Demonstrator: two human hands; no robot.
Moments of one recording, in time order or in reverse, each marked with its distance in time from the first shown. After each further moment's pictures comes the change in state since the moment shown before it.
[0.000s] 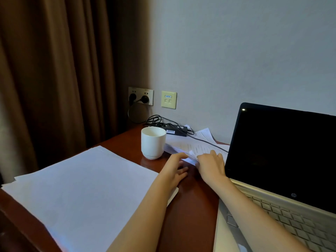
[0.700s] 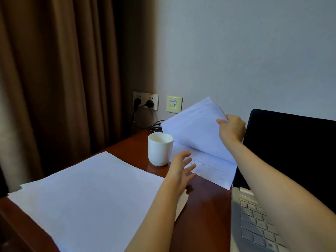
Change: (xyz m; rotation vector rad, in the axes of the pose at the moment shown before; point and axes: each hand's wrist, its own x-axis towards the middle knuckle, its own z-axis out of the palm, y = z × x) left_hand 0.001 0.015 -0.007 -0.122 -0.074 0.101; right_hand 0.075 0.024 -0.073 0.838 0.436 0.476
